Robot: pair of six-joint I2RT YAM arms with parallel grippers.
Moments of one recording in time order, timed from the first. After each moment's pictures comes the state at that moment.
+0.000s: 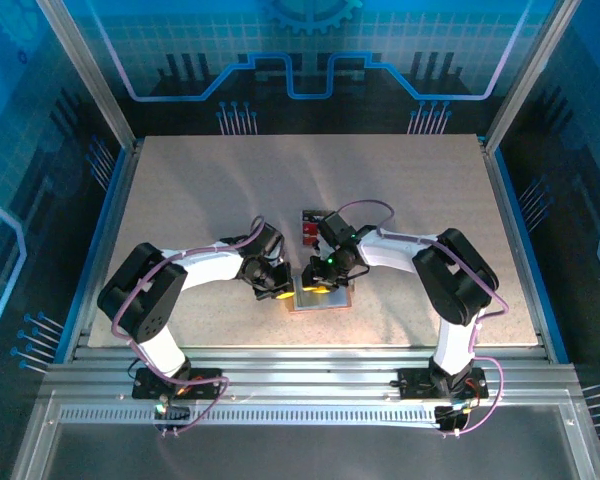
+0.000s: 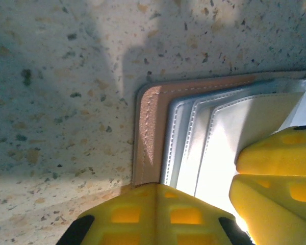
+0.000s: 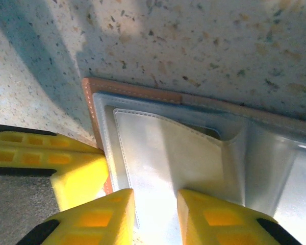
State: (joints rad) left arm -0.56 1.69 0.85 -0.39 0.45 -0.87; right arm 0.66 1.84 1.07 -0.48 -0.51 0.71
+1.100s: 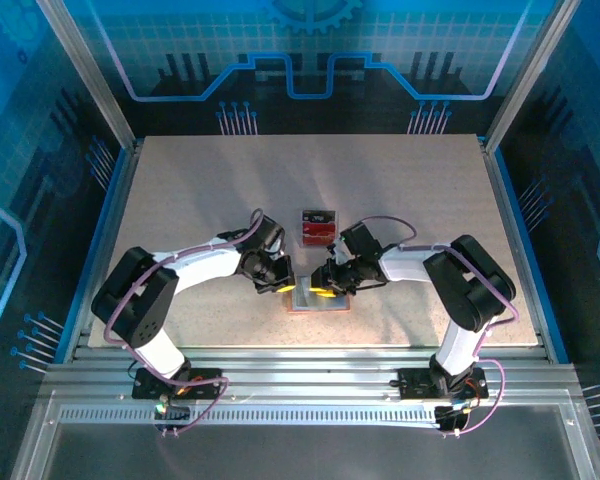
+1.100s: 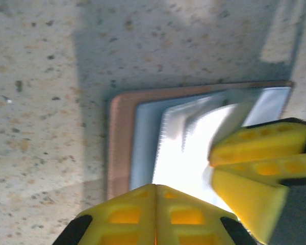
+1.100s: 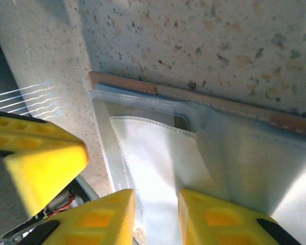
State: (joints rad) left arm -0.56 1.64 0.91 -0.45 0.43 -0.87; right arm 0.56 1.76 0.78 -0.06 -0.72 0.84
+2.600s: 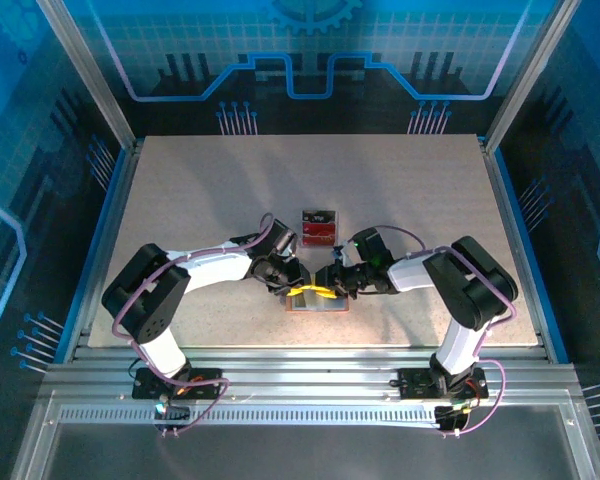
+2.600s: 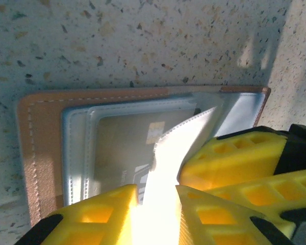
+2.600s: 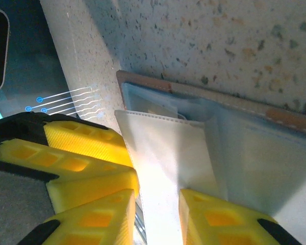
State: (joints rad) left arm -0.64 1.70 0.92 -0.33 0.43 -1.01; right arm 0.52 1.75 0.63 0.26 -0.83 0.98
